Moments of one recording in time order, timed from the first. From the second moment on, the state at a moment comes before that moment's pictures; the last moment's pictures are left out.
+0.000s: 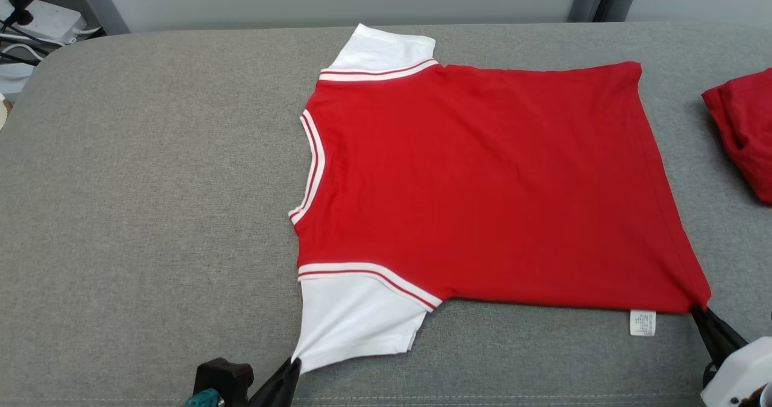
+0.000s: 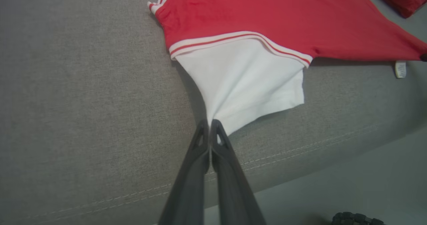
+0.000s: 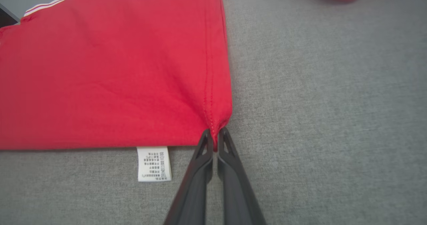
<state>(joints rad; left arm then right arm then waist) 0.08 0.36 -0.52 -0.10 -0.52 0.24 0.17 -0.17 -0.47 0.31 0.56 0.81 0.13 -0.08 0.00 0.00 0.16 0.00</state>
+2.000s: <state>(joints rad) -0.68 0.12 -0.51 0.61 -0.48 0.05 -0.18 -0.58 -0.35 0.14 0.66 0.61 0.13 0.22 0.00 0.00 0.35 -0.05</state>
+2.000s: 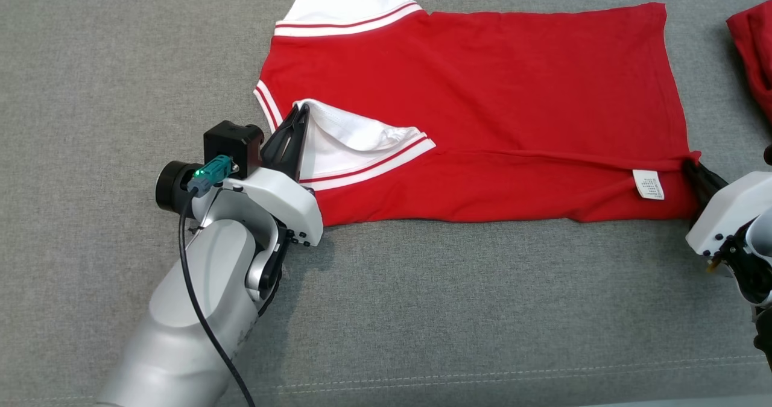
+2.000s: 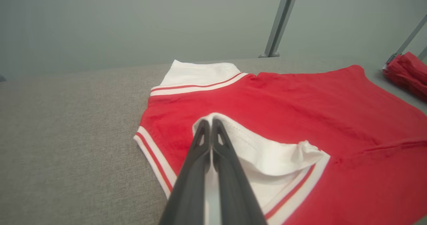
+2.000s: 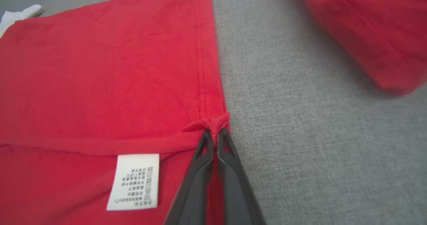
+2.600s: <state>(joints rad) -0.55 0.11 -0.42 0.48 -0.43 0.10 -0.25 -0.47 -0.30 0.15 0.70 0.57 0.13 -0.24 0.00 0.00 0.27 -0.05</state>
